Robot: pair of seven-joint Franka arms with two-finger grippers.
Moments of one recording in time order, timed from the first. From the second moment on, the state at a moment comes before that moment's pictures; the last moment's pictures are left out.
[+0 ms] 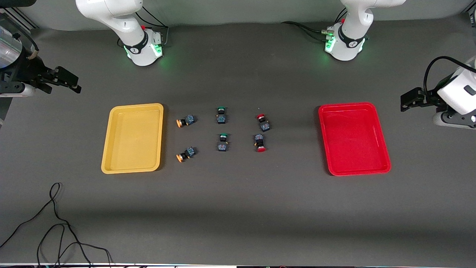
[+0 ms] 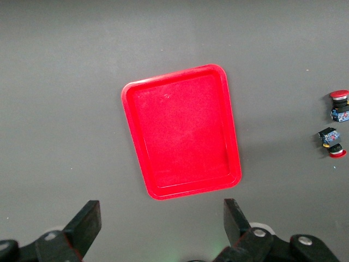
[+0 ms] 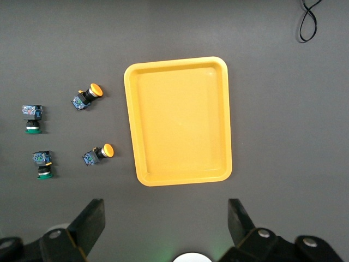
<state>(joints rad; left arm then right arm) -0.06 0.06 0.01 -1.54 0.02 1.52 0.09 0.15 -0.22 -0.12 -1.84 -0.01 1.59 0.09</state>
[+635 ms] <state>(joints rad) -0.07 0.06 0.00 -1.54 0.02 1.52 0.06 0.16 -0.18 -0.11 -1.83 -0.01 1.60 0.11</state>
